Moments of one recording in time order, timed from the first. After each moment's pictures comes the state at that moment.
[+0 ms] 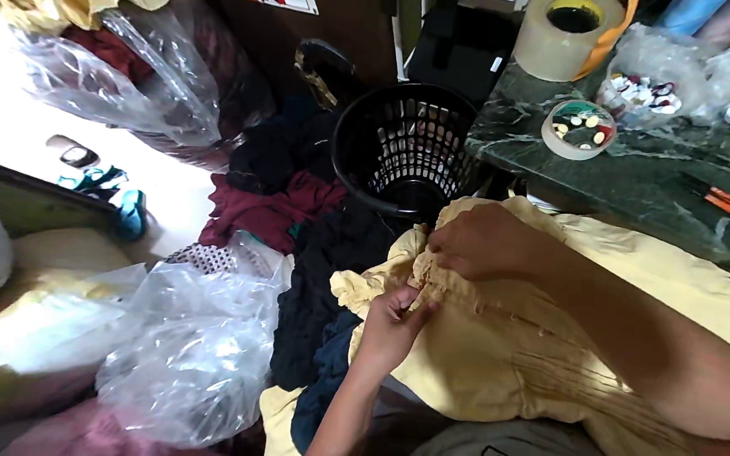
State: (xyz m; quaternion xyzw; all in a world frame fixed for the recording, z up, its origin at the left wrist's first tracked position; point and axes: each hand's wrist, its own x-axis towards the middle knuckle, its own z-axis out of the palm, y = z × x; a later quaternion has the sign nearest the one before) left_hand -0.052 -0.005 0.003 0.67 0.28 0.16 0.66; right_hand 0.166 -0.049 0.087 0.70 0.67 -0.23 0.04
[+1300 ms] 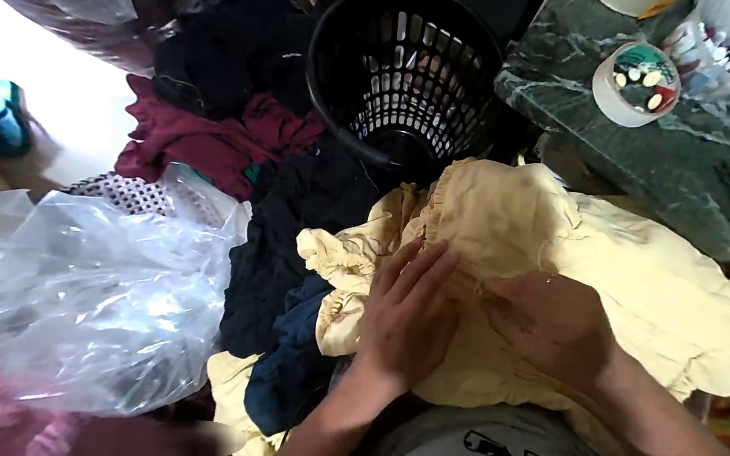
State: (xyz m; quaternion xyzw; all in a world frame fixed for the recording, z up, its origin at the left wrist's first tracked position) left_hand -0.044 -0.043 -0.010 0.84 0.19 0.32 0.39; right_hand 0.121 -0.174 0.049 0.72 0.65 0.01 -0.25
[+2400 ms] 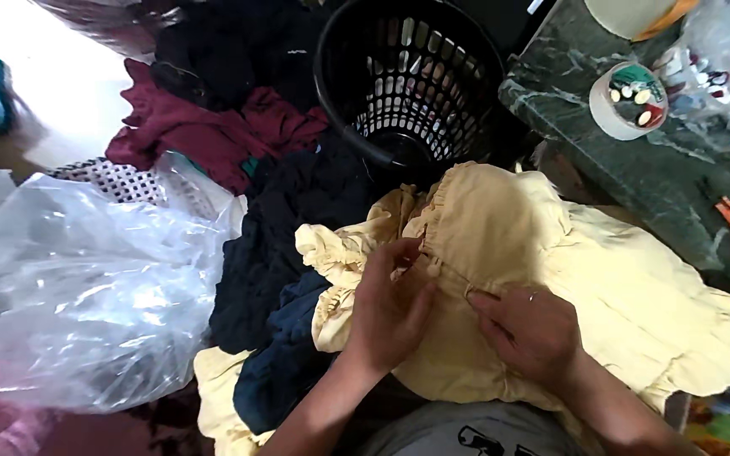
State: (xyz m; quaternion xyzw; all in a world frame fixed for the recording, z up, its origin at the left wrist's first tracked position) left_hand -0.049 -0.029 -0.021 0.75 0.24 0.32 0.52; right_hand 0.110 -0.182 0.022 0.70 0.66 0.07 -0.26
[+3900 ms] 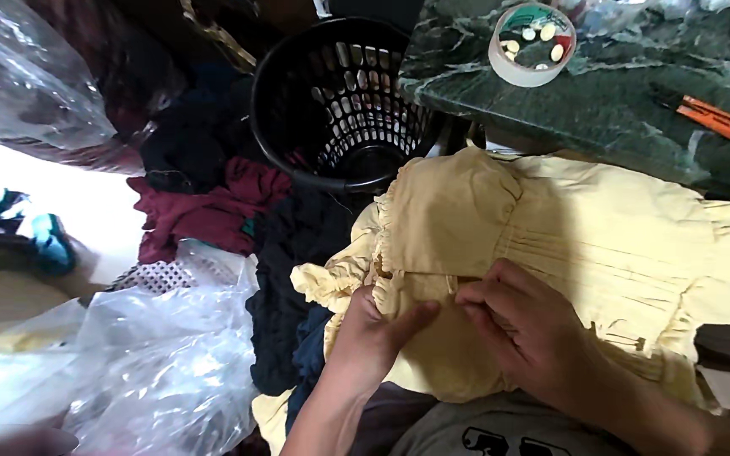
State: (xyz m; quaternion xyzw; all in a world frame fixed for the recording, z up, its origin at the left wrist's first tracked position) left_hand -0.034 -0.029 0.050 0.54 0.25 0.10 0.80; right_hand 0.087 -0.191 0.062 0.77 0.49 -0.07 -0.40
